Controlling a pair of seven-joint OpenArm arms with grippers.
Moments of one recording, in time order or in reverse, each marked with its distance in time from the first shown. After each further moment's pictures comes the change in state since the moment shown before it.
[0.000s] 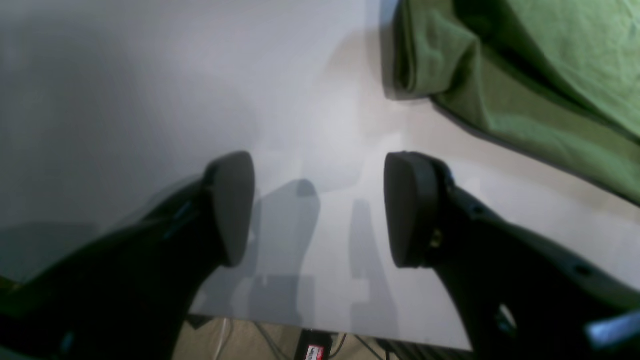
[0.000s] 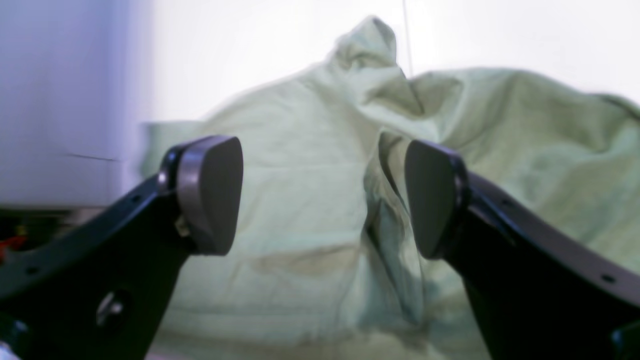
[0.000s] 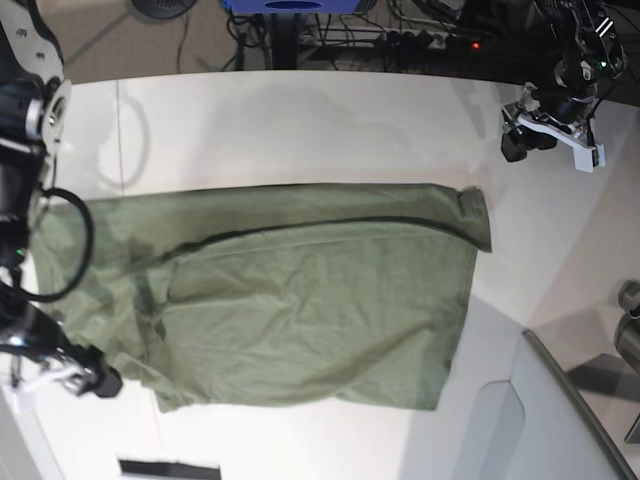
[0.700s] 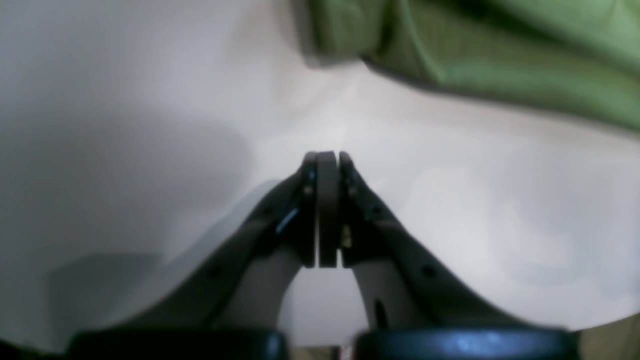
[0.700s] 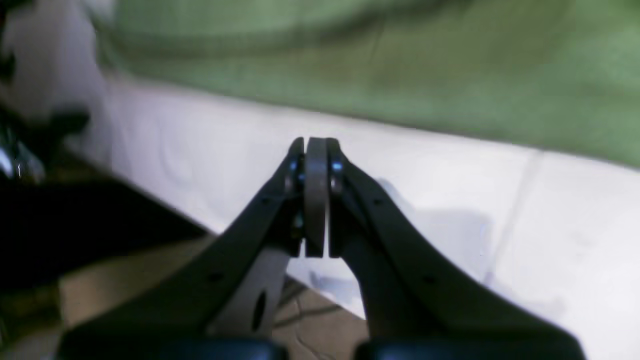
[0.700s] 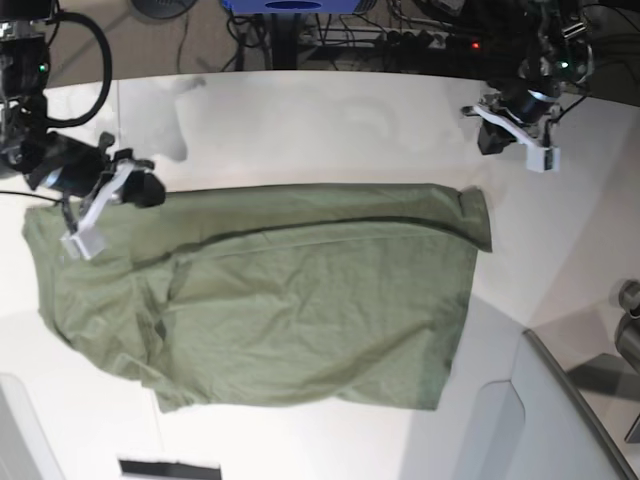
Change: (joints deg) left arm 1.7 0.5 14.4 0.0 12.8 0.2 -11.0; right arm -37.2 3.3 -13.1 36.9 5.5 0.2 -8.8
